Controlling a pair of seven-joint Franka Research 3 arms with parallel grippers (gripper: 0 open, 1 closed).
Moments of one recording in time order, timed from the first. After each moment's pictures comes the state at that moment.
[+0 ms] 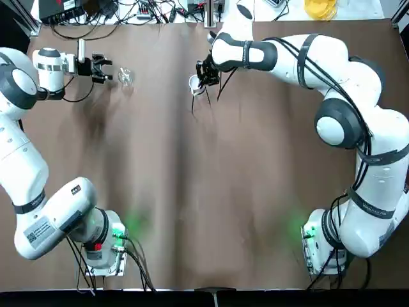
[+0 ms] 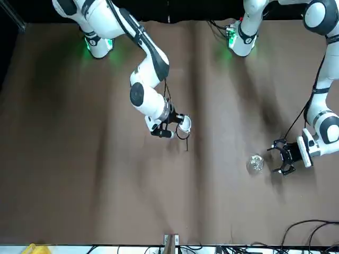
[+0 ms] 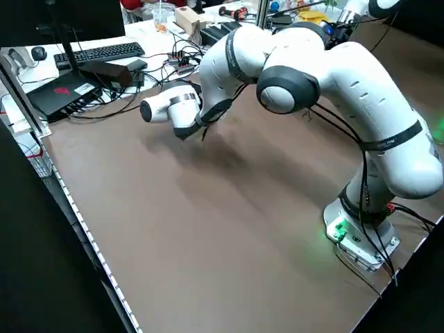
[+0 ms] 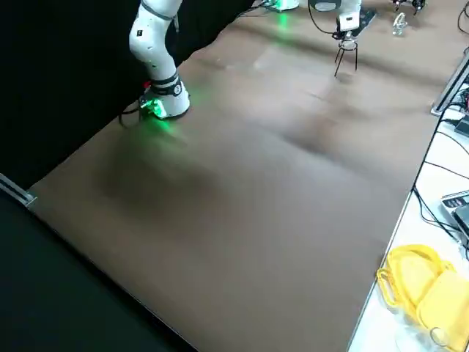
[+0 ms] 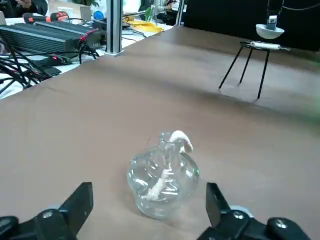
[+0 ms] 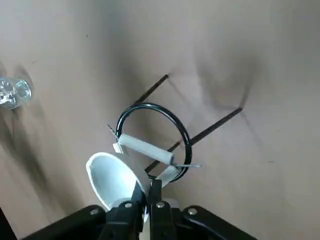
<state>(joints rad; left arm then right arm) 0.64 0.90 -0.30 -1.54 -0.92 1.87 2.19 0.62 0.65 0.15 -1.52 0.54 2.40 0.60</state>
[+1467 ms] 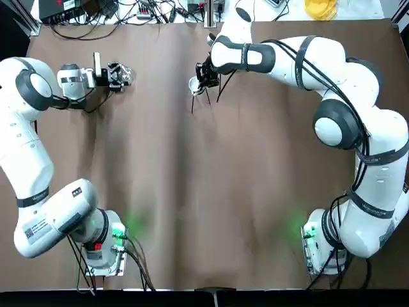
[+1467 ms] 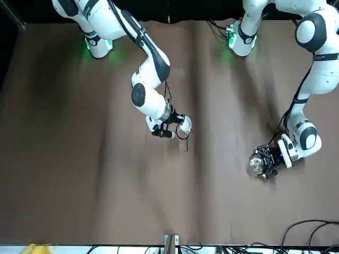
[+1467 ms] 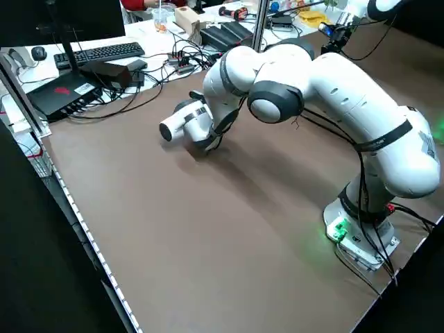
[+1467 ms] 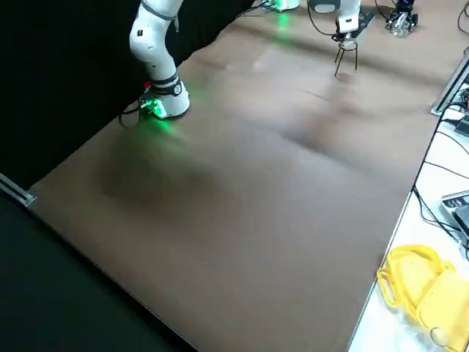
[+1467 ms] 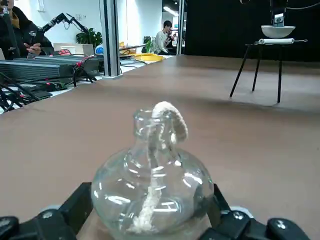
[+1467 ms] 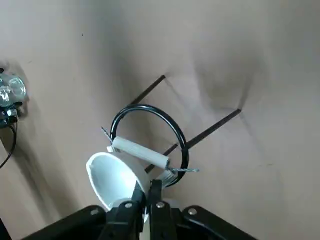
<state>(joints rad) 0.57 1.05 -0.30 -1.52 -1.13 1.89 2.46 0.63 0.66 0.14 -1.52 0.54 2.41 0.60</state>
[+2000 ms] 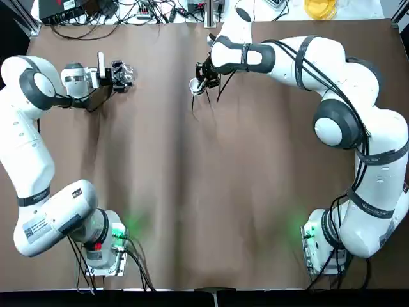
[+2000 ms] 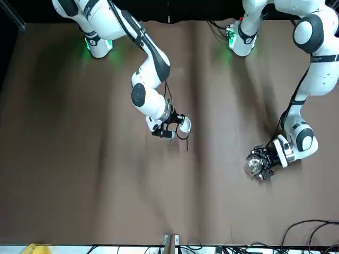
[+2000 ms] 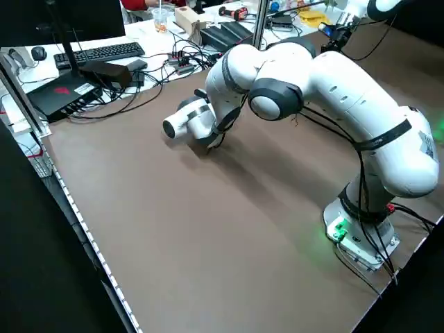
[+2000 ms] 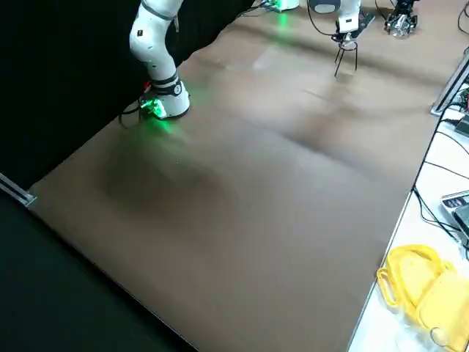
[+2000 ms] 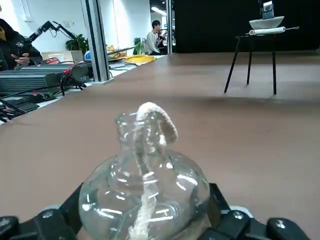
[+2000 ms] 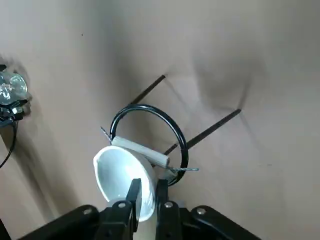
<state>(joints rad) 0.54 1.05 -0.30 -1.52 -1.14 1.90 2.54 0.63 0.66 0.14 -1.52 0.54 2.41 0.60</state>
